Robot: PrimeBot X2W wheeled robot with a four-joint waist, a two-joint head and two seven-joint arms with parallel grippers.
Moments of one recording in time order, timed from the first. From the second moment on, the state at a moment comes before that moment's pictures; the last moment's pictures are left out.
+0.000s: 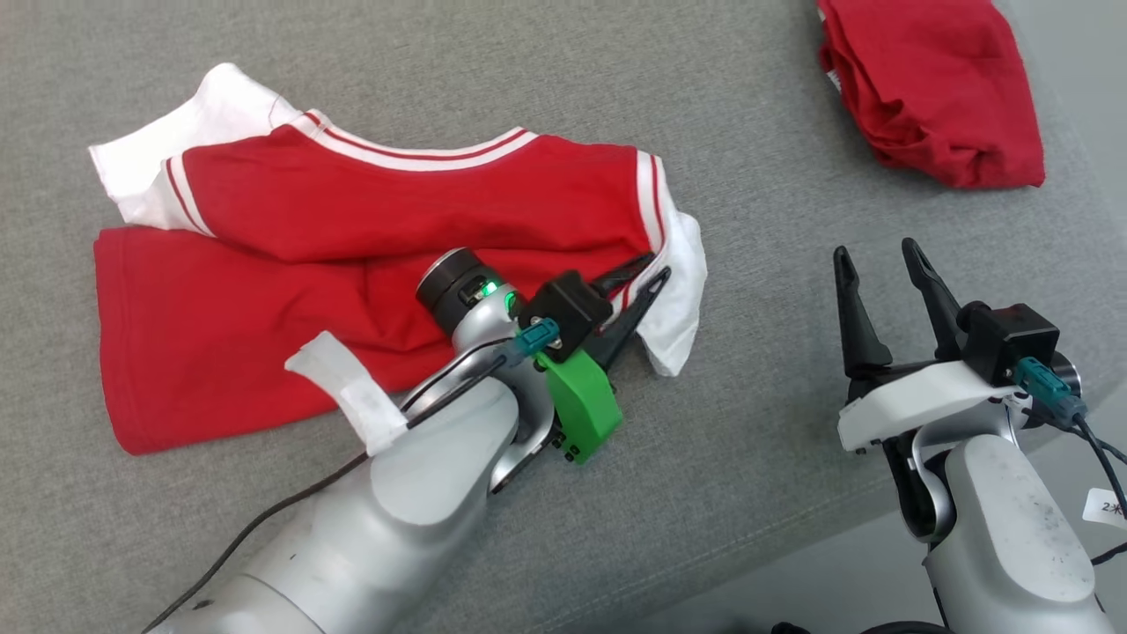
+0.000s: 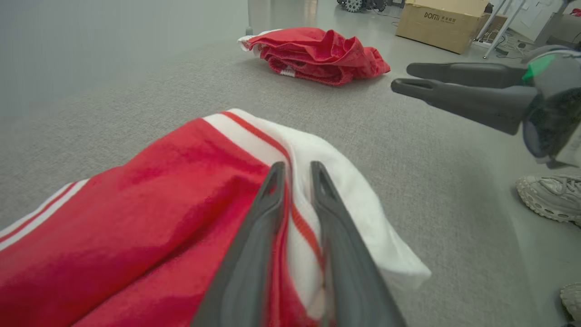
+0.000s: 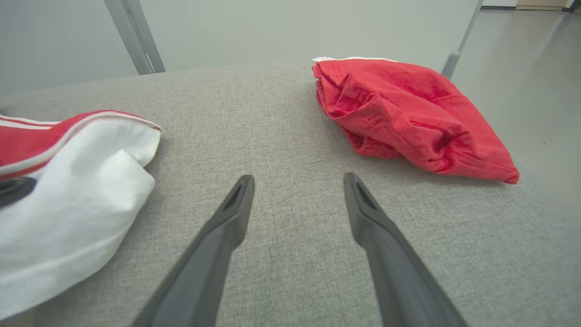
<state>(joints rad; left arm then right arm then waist) -0.84 0.05 -0.99 0.71 -0.45 -0.13 -0.26 -0.36 -0.09 0.03 0.37 0.18 0.13 -0.26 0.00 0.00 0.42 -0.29</state>
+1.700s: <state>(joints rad) 0.02 0.05 0.03 0.37 -0.14 -0.06 -0.26 -0.13 -0.06 0.03 0.40 0.16 0.13 -0.26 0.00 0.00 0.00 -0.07</state>
